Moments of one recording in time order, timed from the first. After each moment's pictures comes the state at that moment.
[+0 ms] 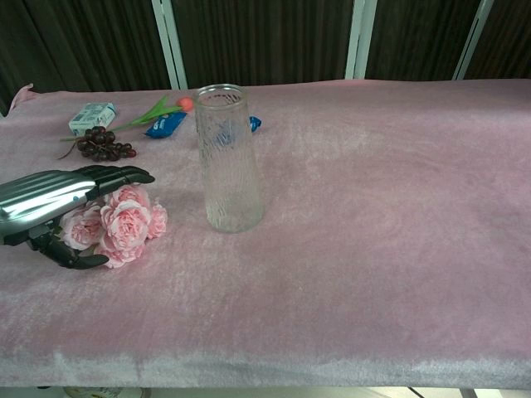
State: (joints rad) left arm -0.53 -1.46 -0.02 -1.36 1.58 1.04 0.05; right arm -0.05 -1.07 -0.03 -1.67 -1.59 1.53 -0.10
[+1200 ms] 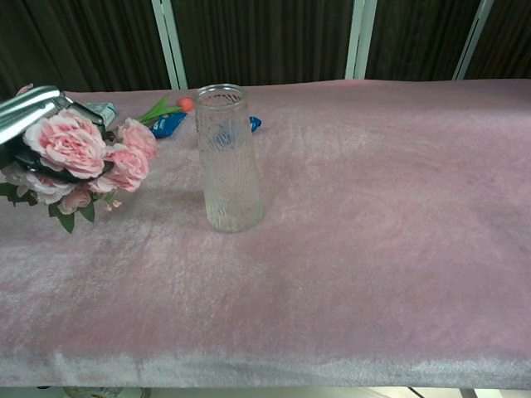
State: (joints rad) left arm -0.52 -1.45 -0.13 -1.46 1.49 1.24 -0.16; right arm -0.07 -1.04 -0.03 -1.67 -1.61 1.58 -0.04
